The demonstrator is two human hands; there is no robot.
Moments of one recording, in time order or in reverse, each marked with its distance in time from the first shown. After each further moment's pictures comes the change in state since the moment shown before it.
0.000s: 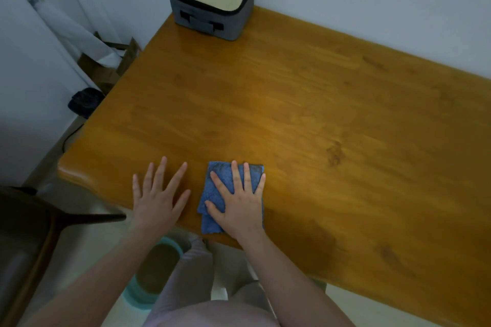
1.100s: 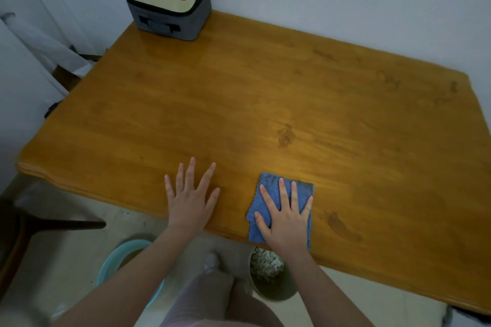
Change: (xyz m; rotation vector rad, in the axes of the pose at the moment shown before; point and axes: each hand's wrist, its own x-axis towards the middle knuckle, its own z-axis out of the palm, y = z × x) left_hand -0.048 0.170 0.021 -0.055 0.041 0.080; right_hand -0.141 0.172 -0.014 -0.060 0.059 0.221
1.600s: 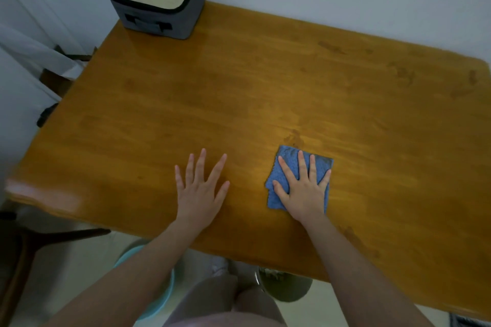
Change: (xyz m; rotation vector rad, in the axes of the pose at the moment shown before) left_hand 0.062 0.002 -0.012 -0.009 -0.043 0.119; right_hand 0.102 0.025 -0.011 0.000 -0.085 0.146
